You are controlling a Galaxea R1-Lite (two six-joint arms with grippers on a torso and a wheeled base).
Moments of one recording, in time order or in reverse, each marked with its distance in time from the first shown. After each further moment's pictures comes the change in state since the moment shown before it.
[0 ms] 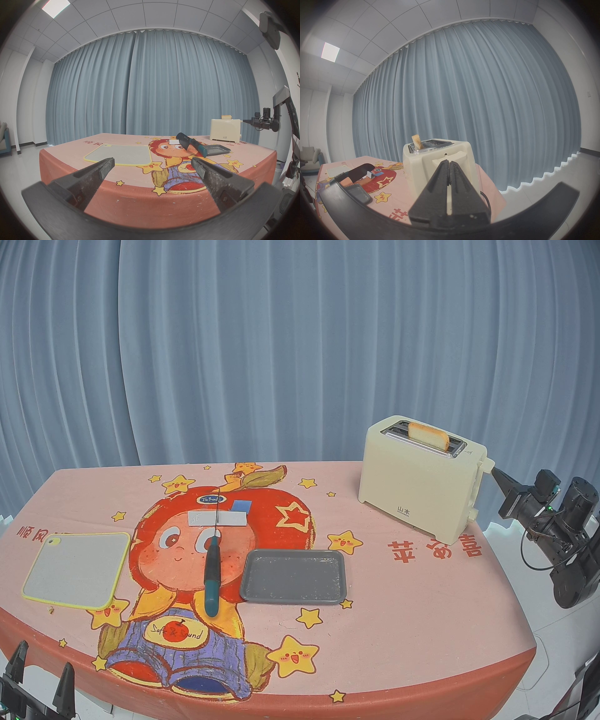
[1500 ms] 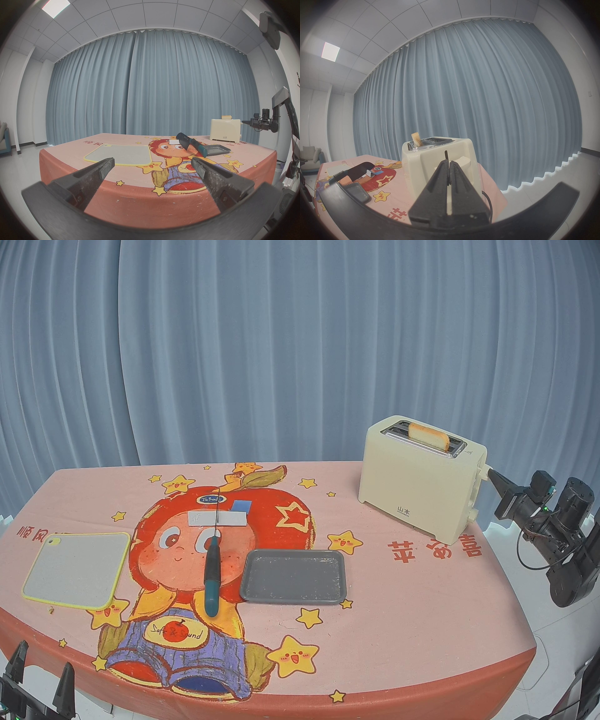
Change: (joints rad) left arm 0.000 0.000 0.000 0.000 0.000 0.000; right arm 0.004 0.031 -0.020 0.000 0.005 -0.003
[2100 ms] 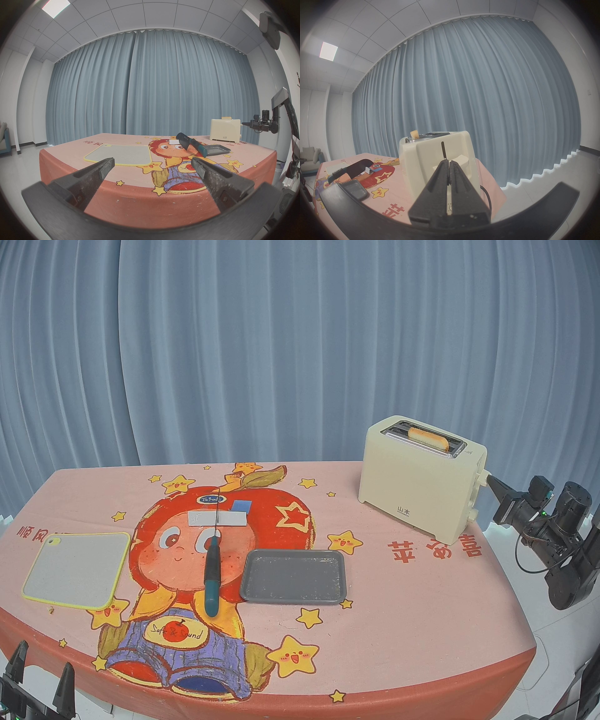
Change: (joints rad) left arm -0.001 0.000 0.000 0.000 0.000 0.000; right arm -0.003 0.019 0.016 -0.001 -0.003 -0.001
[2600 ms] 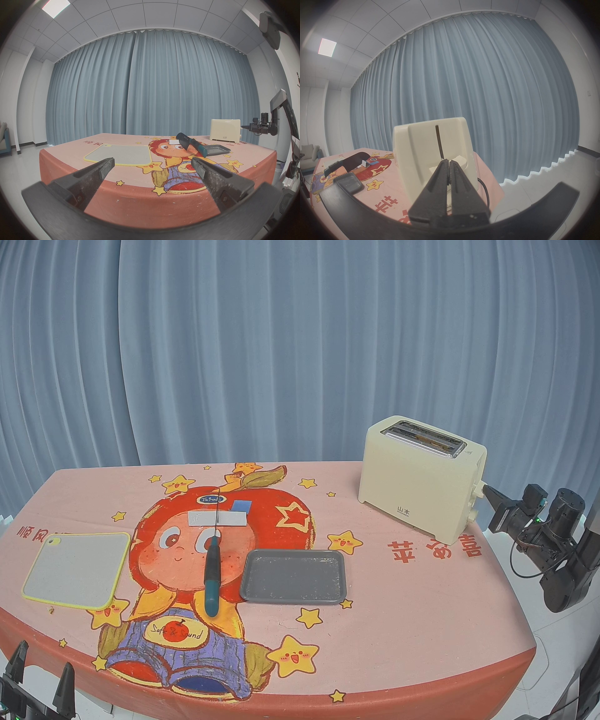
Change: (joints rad) left arm 0.000 0.000 0.000 0.000 0.000 0.000; right arm -0.002 0.056 0.003 -0.002 -0.003 -0.028
